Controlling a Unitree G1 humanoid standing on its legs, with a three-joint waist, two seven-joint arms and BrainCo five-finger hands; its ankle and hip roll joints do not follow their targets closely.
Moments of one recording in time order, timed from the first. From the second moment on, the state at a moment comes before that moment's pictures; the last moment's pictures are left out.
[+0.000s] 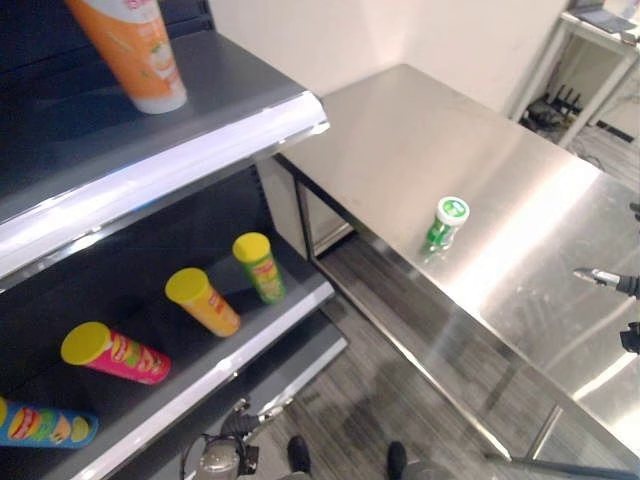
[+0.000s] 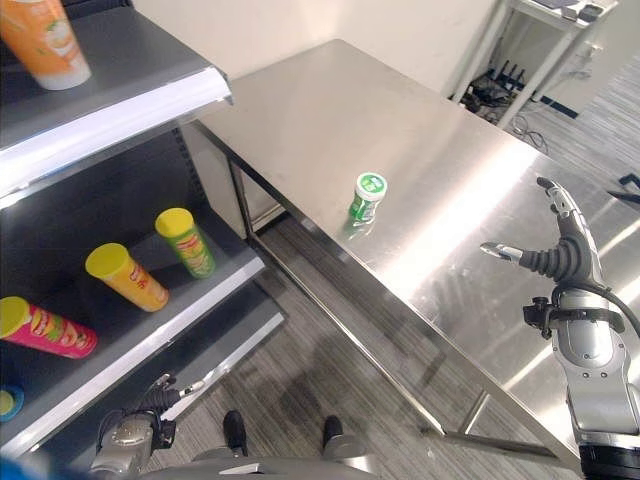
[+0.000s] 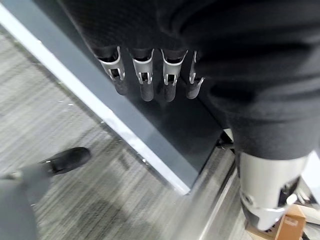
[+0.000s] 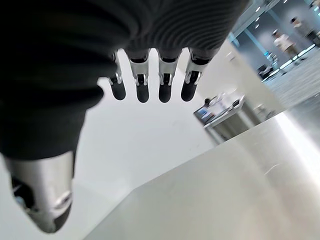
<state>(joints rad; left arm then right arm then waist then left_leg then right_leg) 0.07 0.29 -0.05 0.90 -0.11 -0.05 0.07 0.14 -0.74 -0.34 -0.10 -0.03 -0.14 -0.12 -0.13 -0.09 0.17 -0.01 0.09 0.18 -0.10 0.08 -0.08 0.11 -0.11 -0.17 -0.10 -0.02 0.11</state>
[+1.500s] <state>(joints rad) 0.15 0.32 -0.08 0.92 -0.19 -0.07 0.01 -0.46 -1.08 0.22 0.58 0.13 -0.13 0.07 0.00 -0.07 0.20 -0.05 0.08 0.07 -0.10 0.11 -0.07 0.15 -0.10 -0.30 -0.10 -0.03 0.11</state>
